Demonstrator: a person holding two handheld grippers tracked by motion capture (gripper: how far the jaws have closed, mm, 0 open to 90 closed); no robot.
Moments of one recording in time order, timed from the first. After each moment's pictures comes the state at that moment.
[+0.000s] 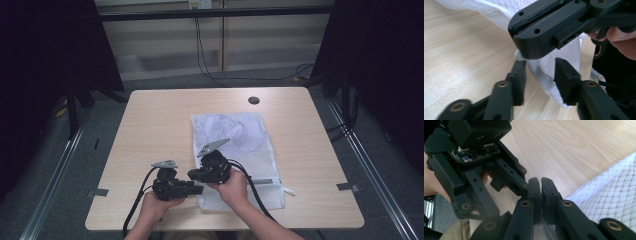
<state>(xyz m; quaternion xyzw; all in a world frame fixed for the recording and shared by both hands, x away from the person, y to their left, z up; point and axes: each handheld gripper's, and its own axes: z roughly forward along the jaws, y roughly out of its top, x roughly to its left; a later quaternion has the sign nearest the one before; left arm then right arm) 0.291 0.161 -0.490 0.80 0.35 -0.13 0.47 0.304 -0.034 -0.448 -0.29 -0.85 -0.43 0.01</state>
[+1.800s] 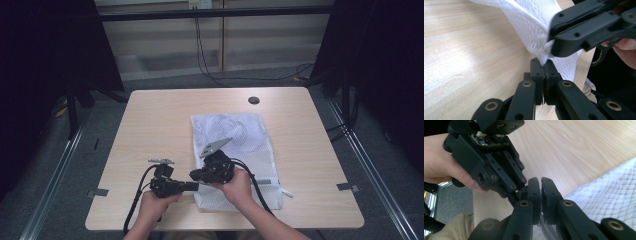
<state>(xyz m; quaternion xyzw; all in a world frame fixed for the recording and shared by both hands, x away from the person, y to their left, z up) 0.295 0.167 -0.488 0.77 0.42 -0.17 0.45 0.302 -0.044 -0.442 -0.26 -0.86 -0.44 0.01</state>
